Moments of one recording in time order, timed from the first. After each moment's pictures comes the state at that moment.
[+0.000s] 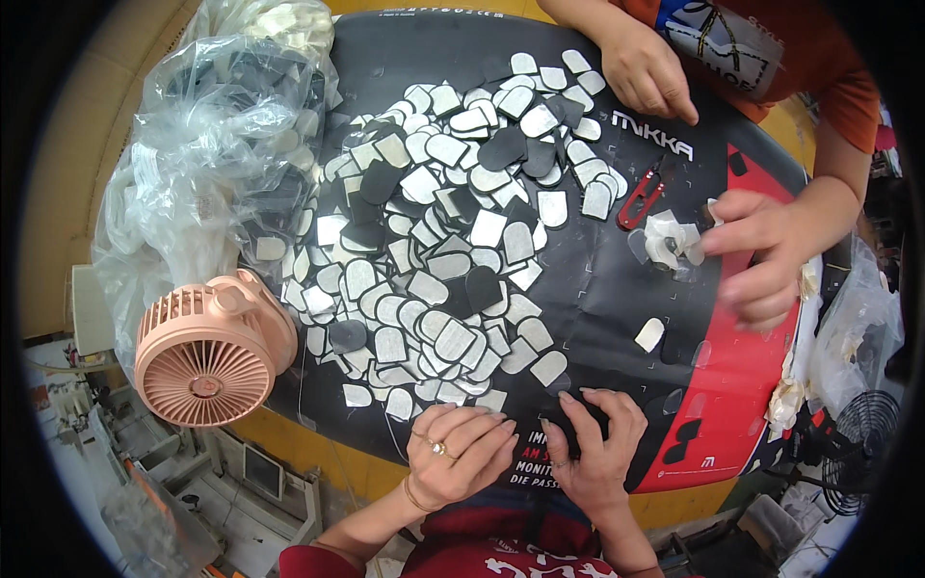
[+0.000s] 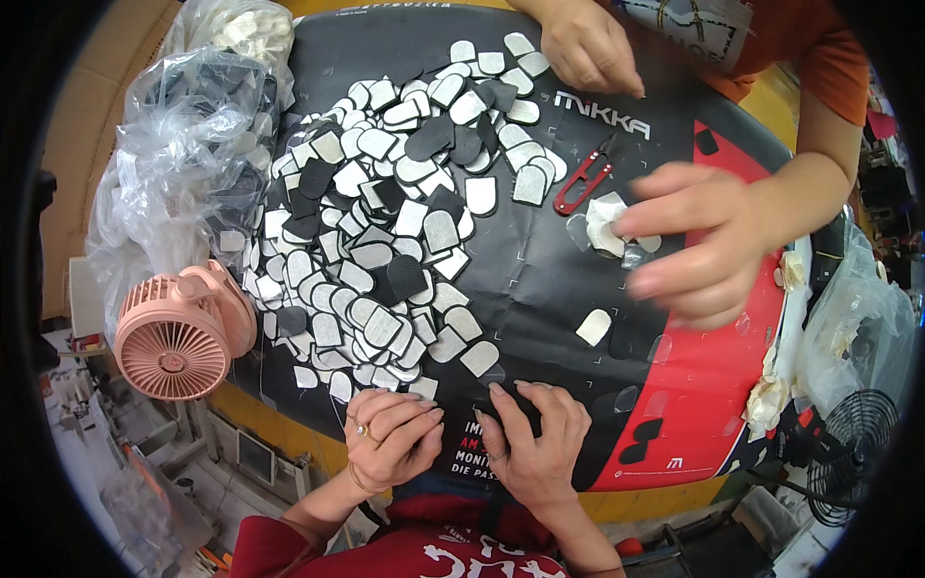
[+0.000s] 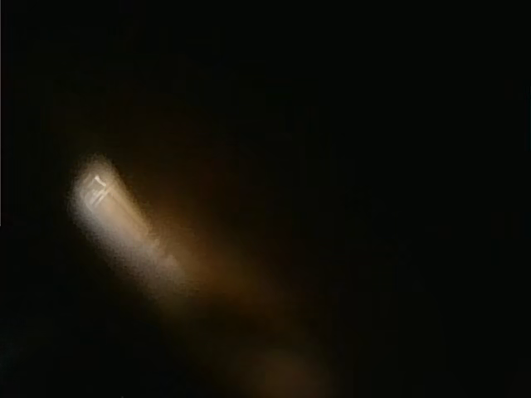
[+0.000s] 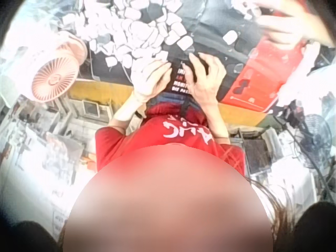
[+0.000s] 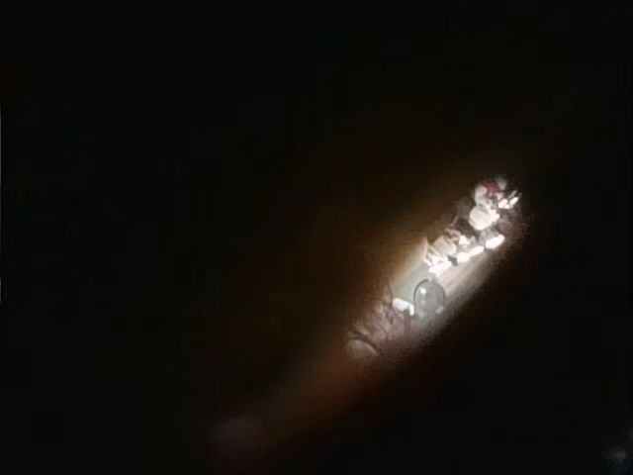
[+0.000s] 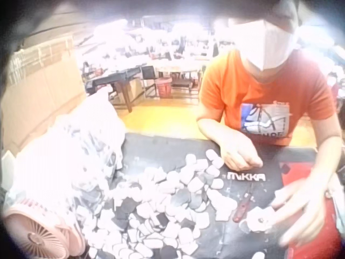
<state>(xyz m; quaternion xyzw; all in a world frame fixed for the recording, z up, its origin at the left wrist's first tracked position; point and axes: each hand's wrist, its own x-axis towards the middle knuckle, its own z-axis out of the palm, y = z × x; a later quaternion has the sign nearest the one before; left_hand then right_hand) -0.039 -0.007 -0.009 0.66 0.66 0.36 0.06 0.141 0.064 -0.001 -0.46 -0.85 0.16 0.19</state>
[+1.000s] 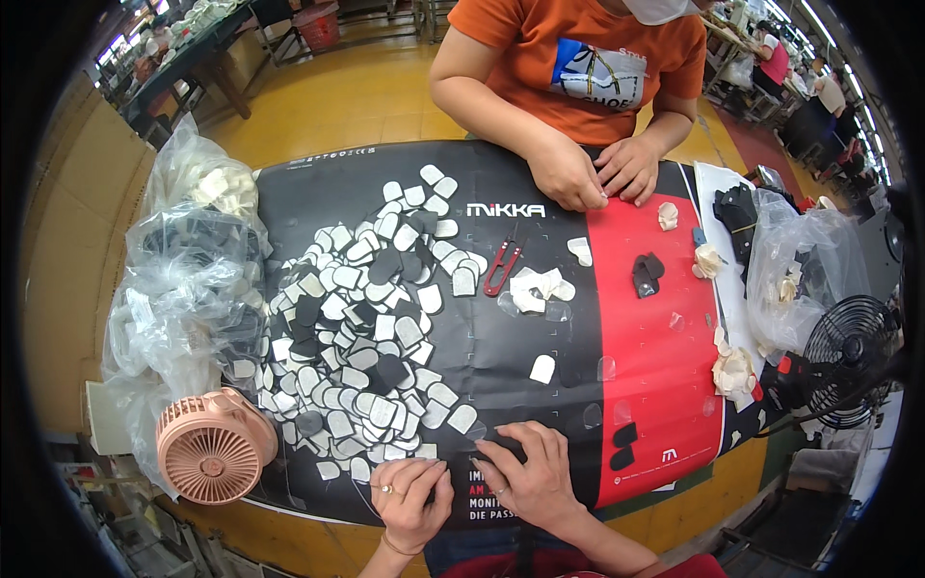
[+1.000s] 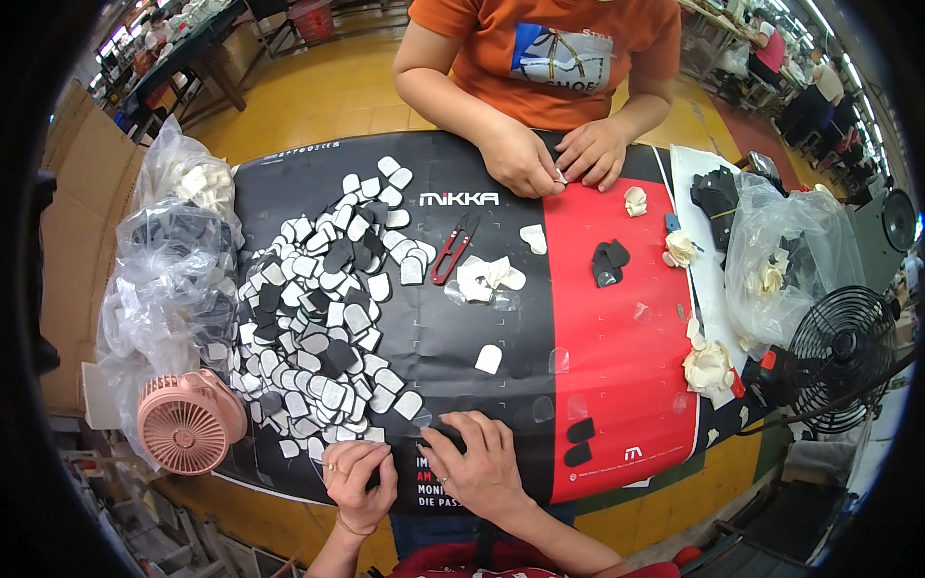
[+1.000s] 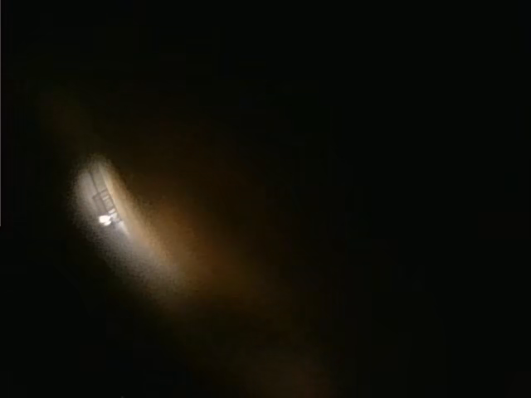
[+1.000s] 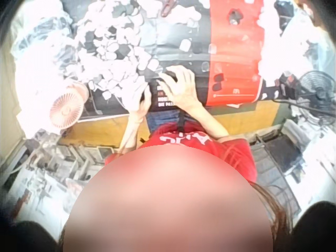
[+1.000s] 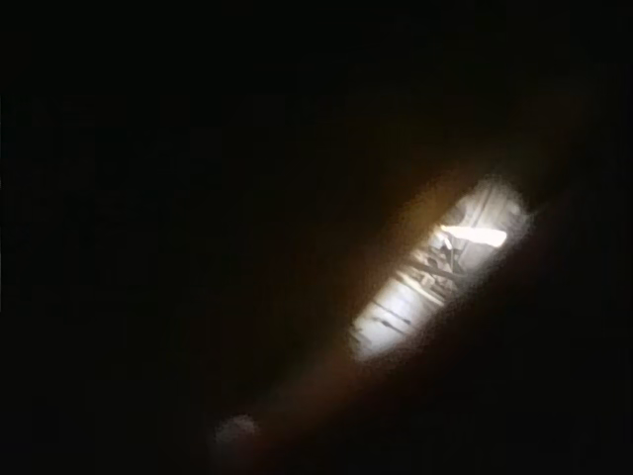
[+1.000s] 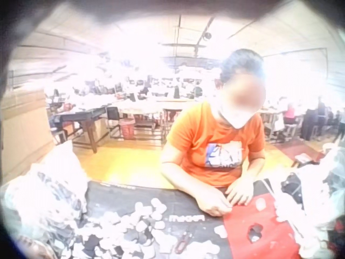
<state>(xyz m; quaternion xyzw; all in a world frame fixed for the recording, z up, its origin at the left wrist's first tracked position) -0.032 0.000 -0.009 0.65 0.66 0.39 0.02 0.142 0.065 0.000 -0.45 -0.85 0.16 0.23</state>
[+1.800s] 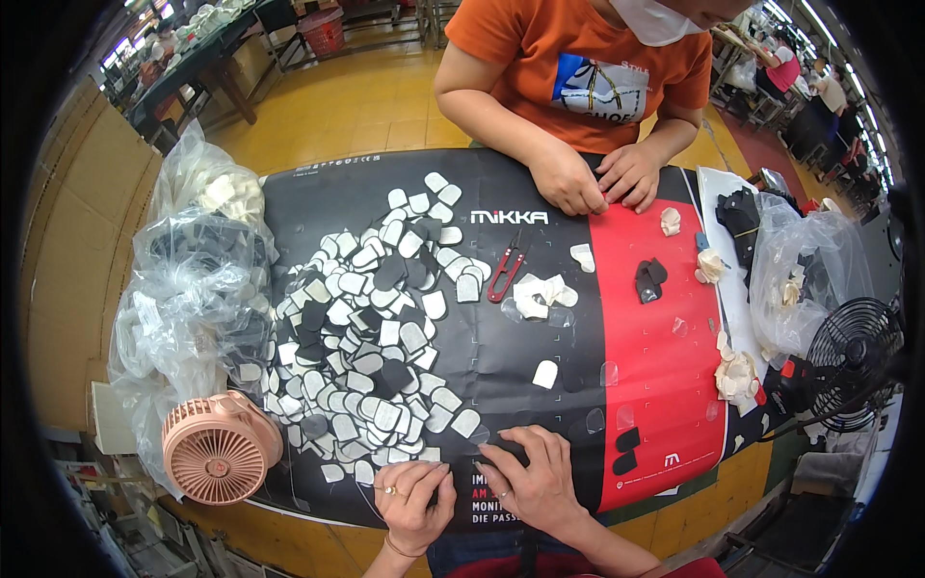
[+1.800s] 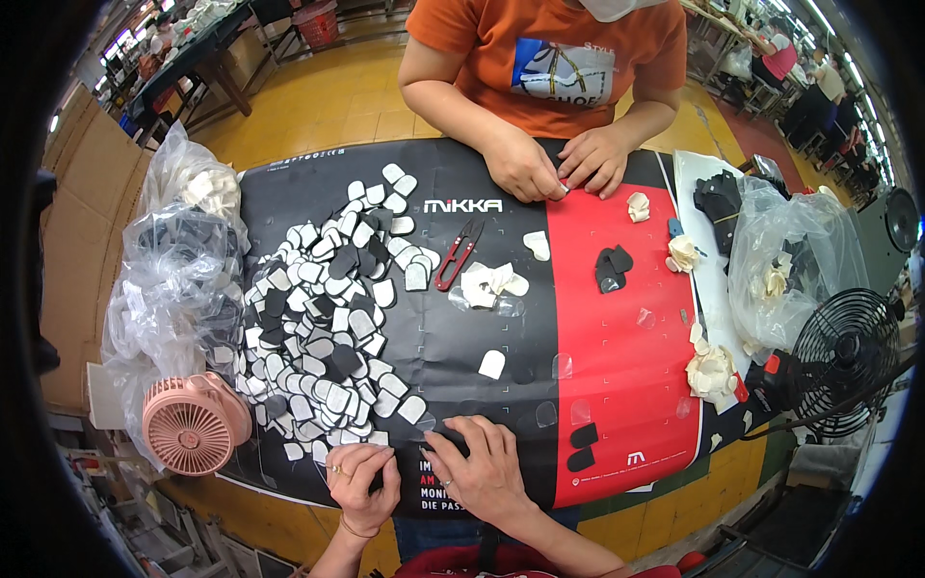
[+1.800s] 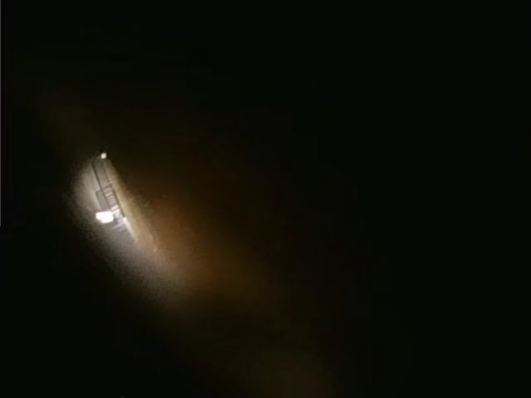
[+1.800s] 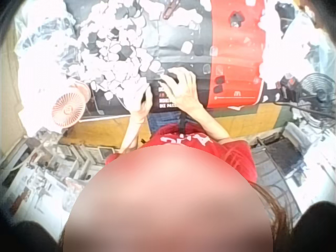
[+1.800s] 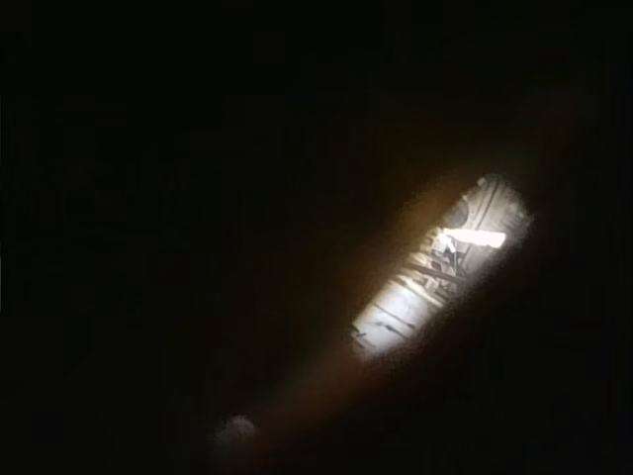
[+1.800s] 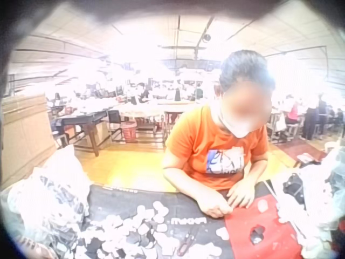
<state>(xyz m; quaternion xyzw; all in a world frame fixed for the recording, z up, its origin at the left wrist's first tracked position) -0.032 0.001 -0.008 0.65 0.66 0.38 0.02 0.145 0.065 0.000 -0.44 -0.85 0.17 0.22</state>
